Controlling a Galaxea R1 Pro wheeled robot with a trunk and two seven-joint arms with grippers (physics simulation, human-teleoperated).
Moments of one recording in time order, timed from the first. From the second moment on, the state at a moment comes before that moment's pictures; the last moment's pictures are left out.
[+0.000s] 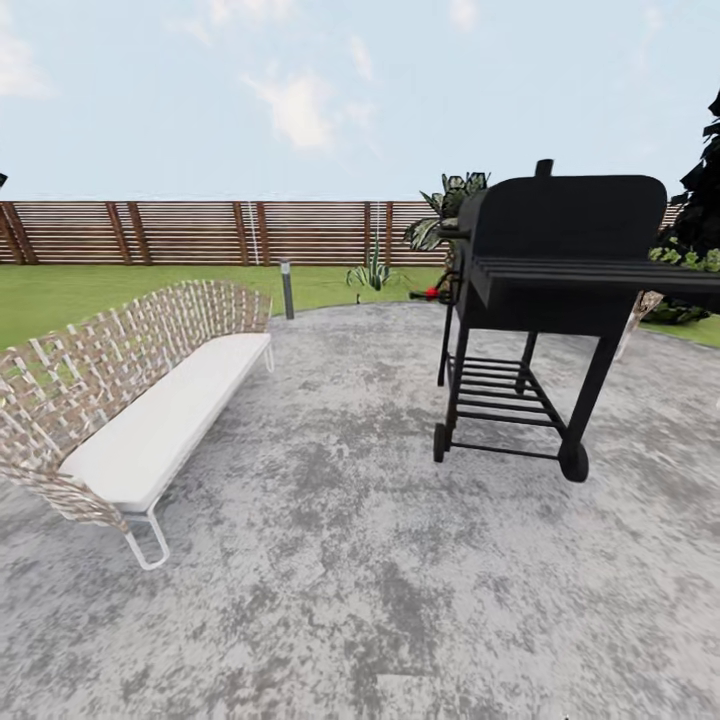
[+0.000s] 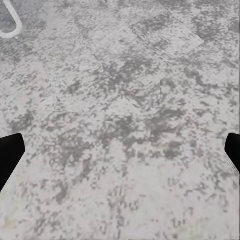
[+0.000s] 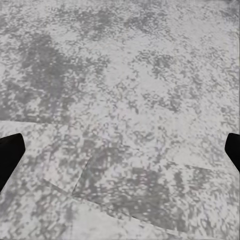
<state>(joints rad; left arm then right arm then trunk) -0.18 0.09 0.02 -0.31 0.05 -0.51 0.01 -0.11 -0.10 -0.01 -0.47 0.00 -0.43 0.00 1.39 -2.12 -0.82</state>
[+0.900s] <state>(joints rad) -0.18 0.10 0.02 -0.31 0.05 -0.51 0.01 -0.11 -0.10 -0.01 -0.47 0.00 -0.42 0.00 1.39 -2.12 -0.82</state>
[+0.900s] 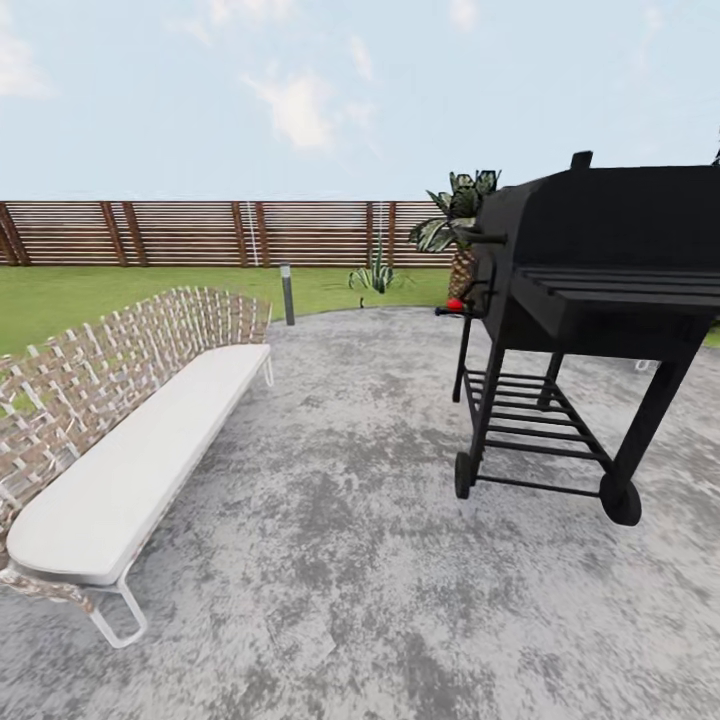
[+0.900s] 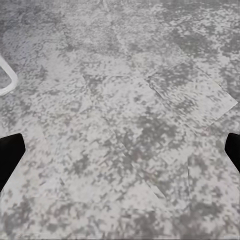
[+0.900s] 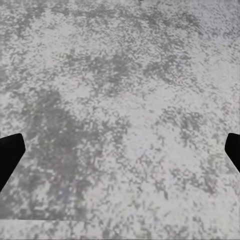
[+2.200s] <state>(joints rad) -0.18 0.10 0.02 -0.31 0.05 -0.51 0.01 -0.11 -0.10 -0.01 -0.47 0.00 -0.42 0.00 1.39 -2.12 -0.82</state>
